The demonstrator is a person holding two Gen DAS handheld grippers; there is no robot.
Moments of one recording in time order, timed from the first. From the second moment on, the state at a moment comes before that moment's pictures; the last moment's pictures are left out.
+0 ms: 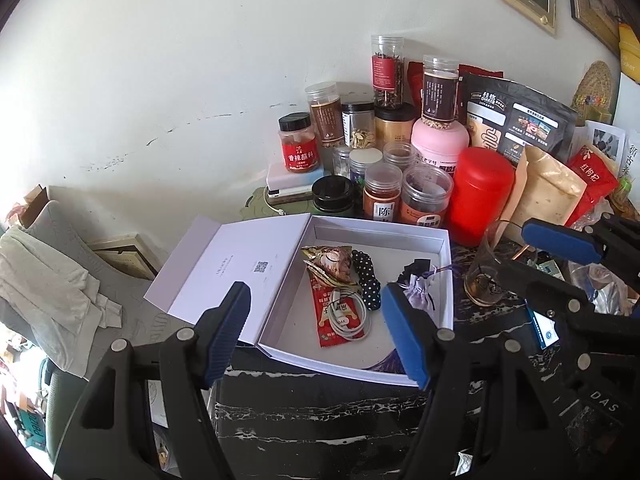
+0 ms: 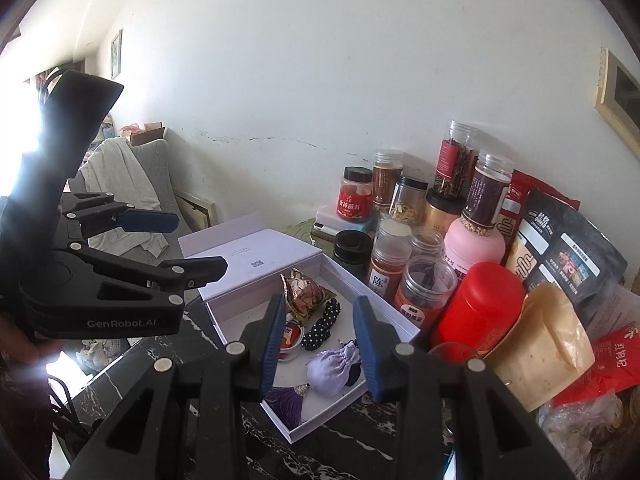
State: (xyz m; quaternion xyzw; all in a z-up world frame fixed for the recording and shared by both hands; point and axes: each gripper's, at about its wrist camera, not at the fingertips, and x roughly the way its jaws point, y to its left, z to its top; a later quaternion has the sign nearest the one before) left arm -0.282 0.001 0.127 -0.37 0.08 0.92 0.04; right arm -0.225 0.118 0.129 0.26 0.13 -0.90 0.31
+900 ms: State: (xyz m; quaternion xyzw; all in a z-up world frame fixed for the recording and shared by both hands) left arm -0.160 0.021 0.138 -0.37 0.07 0.93 0.04; right arm -0.130 0.163 0.130 0.26 0.12 -0.91 0.31
